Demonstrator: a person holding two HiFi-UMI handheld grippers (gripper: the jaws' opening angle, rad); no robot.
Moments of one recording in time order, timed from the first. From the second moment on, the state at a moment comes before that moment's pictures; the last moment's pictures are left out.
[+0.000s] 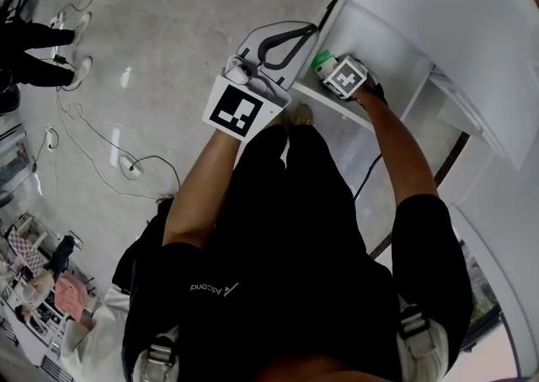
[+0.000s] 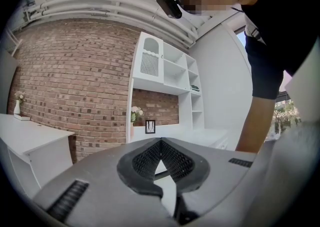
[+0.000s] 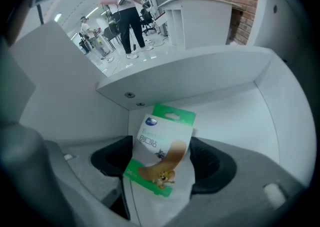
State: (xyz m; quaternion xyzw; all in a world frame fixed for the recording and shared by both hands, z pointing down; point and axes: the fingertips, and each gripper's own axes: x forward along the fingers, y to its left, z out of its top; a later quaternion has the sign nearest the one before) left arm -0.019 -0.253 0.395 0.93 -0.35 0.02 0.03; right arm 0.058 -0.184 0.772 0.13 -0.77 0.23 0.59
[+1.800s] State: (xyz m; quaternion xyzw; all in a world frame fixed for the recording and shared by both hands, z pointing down) left arm -0.010 -0.248 0.373 0.95 -0.32 0.02 0.03; right arm 0.066 -0.246 0.535 0.32 -0.90 0.15 0.27
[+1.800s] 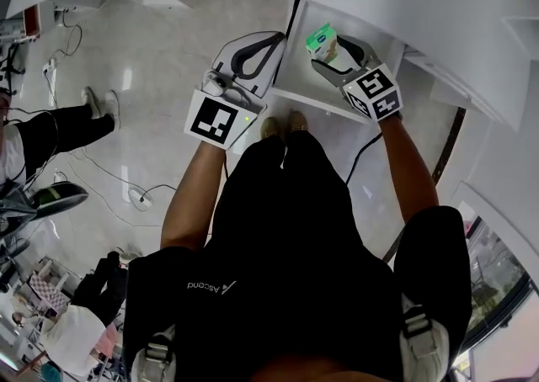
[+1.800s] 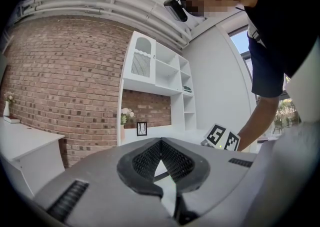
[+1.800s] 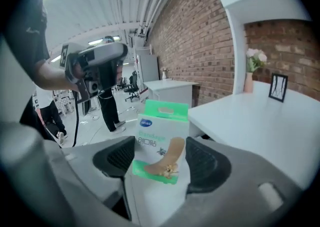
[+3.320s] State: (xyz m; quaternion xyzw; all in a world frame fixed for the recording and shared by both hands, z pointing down) left arm 0.038 -0.188 0.277 0.96 -0.27 -0.04 -0.04; right arm 0.107 -0.203 0.278 0.41 -0.91 0.01 -0.01
